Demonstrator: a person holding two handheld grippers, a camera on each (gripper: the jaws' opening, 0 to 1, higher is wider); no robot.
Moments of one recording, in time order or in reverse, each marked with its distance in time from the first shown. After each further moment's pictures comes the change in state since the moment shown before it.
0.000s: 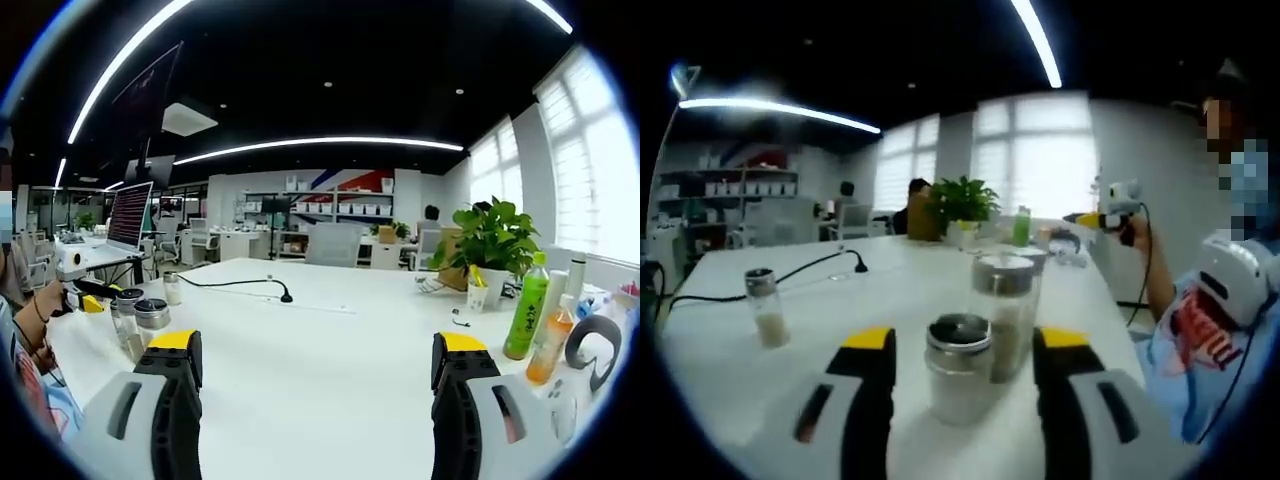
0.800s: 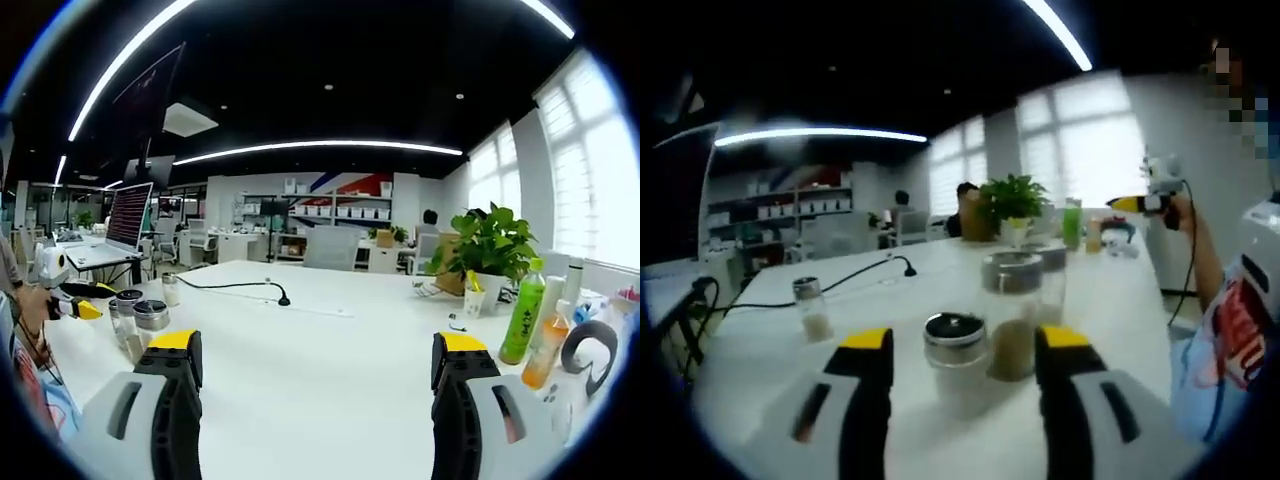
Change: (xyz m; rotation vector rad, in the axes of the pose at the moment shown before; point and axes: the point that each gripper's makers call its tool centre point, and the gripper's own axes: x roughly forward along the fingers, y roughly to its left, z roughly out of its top) left arm -0.005 -0.015 0.000 0.062 0.014 0.282; right arm -0.005 0.000 0.006 -0.018 -0.017 -0.014
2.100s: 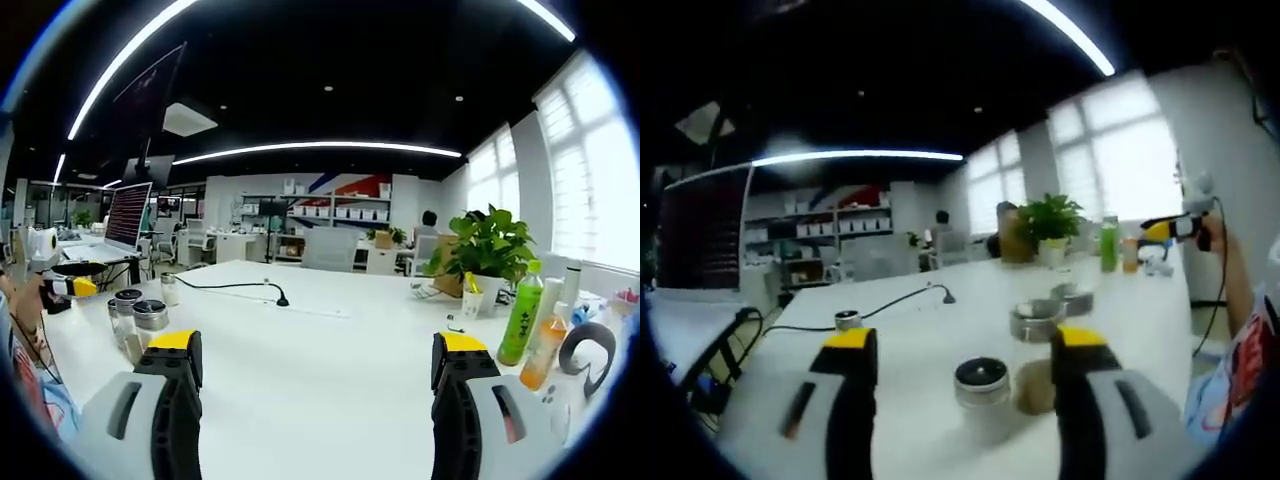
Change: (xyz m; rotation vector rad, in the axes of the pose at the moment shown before) left arm -0.011 0.023 0.050 0.016 -0.094 0.194; right arm 0.000 -0.001 0.000 -0.002 0.000 -0.003
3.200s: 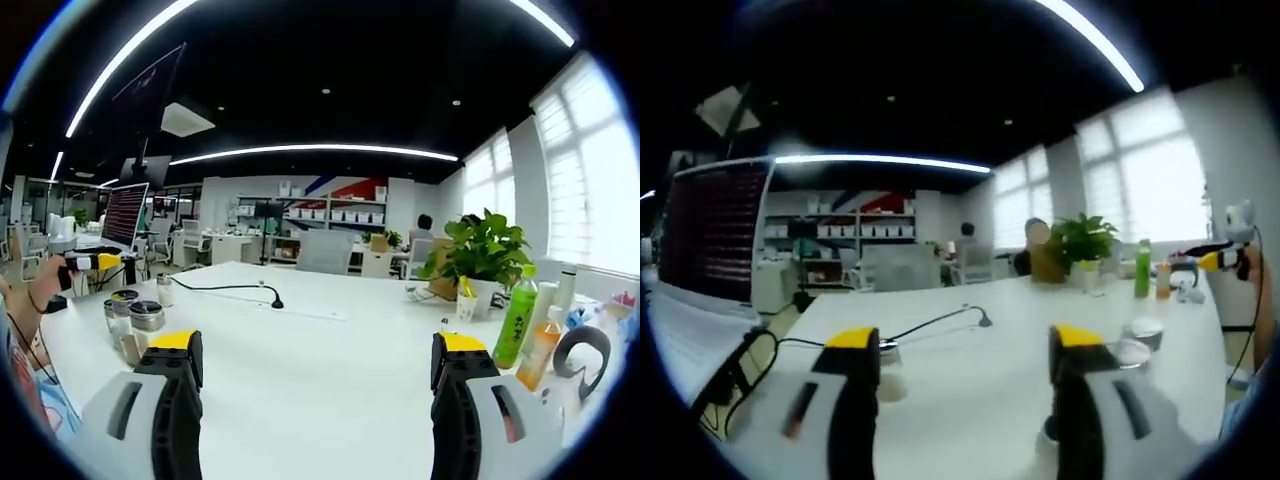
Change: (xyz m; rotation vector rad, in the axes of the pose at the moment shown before) left arm 0.044 0.071 0.015 -0.057 -0.055 0.096; right arm -0.003 -0.003 0.003 -0.015 -0.010 -0.022
